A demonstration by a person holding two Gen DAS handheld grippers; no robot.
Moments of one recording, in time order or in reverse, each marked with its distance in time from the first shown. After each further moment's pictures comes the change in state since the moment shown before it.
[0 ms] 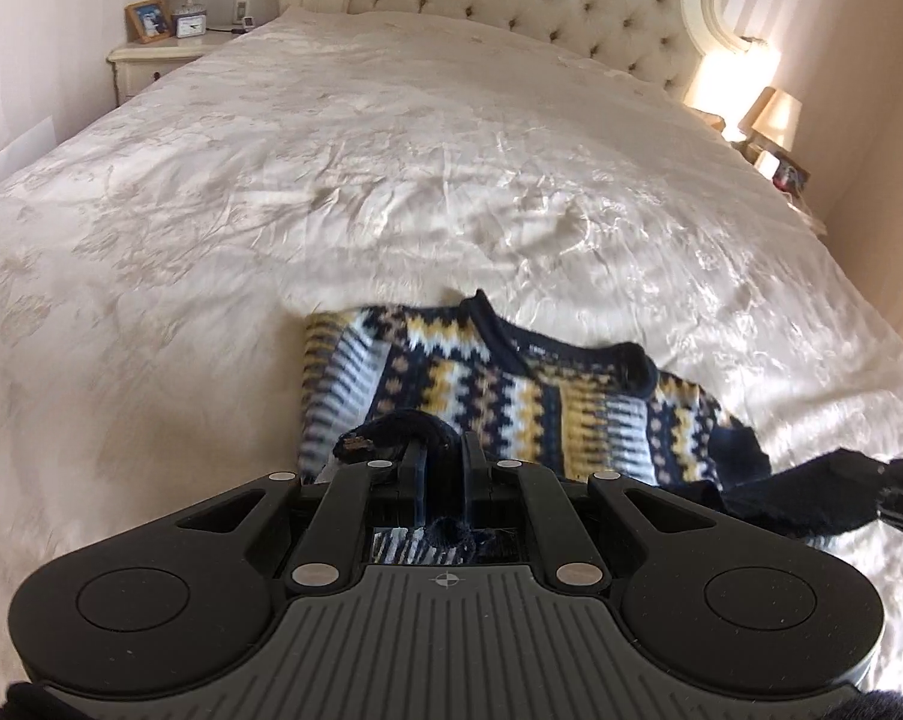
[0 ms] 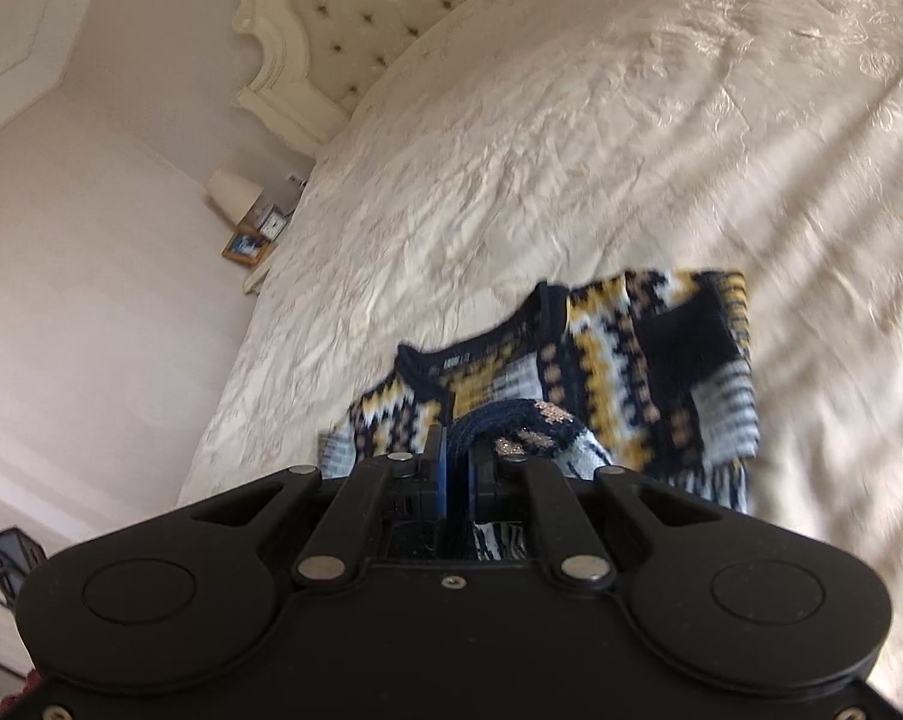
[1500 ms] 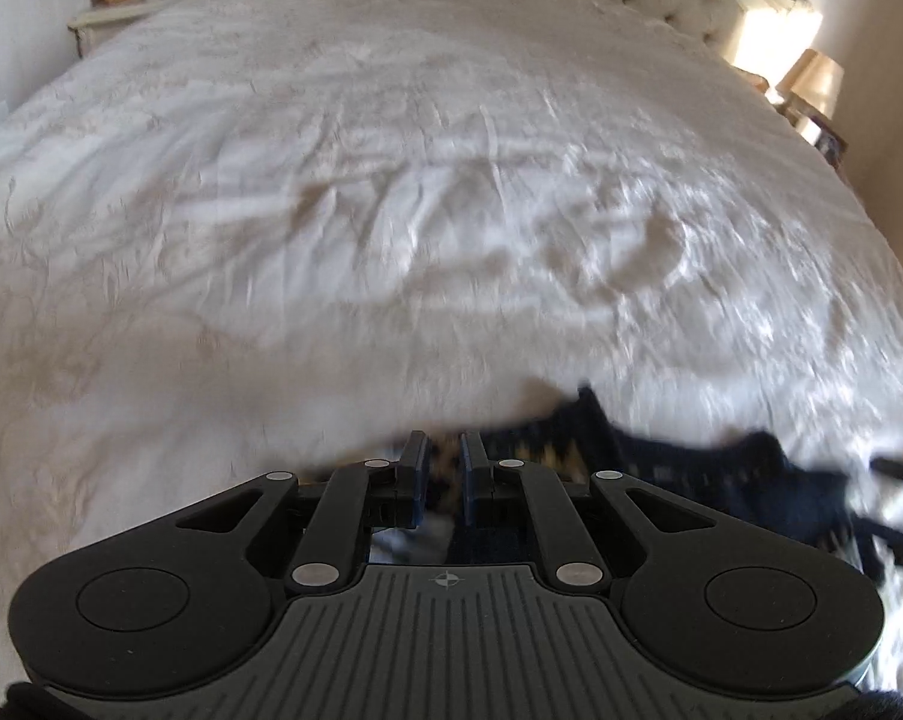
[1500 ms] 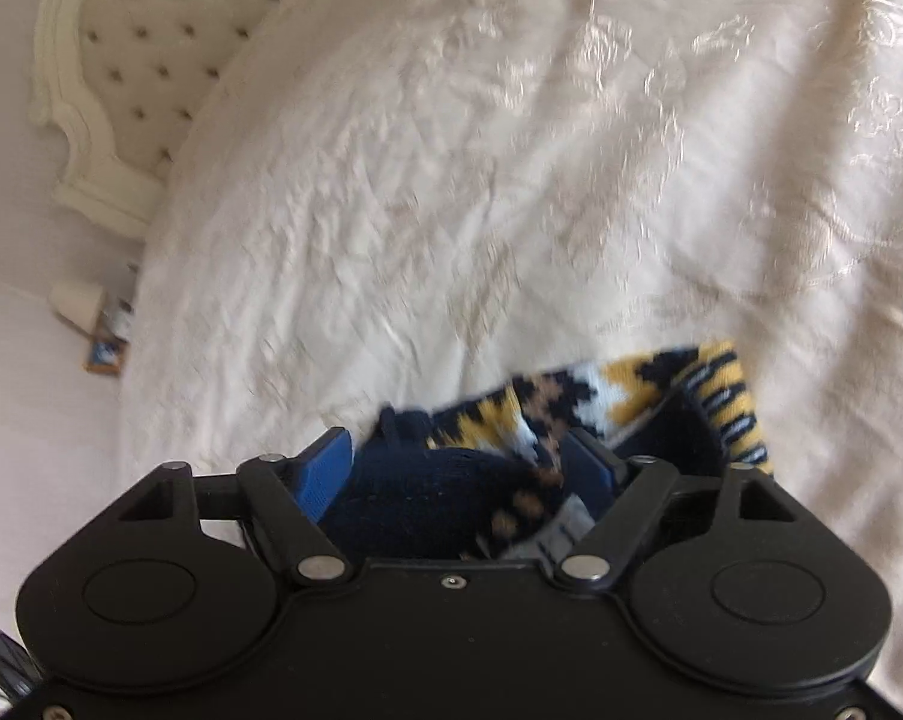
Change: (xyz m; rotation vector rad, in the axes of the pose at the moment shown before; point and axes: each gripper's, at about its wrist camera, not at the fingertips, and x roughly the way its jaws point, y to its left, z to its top) left arm 0.158 0.051 0.088 0.027 0.135 -0.010; right arm 0.127 -0.075 0.076 0.291 -0.013 -0.204
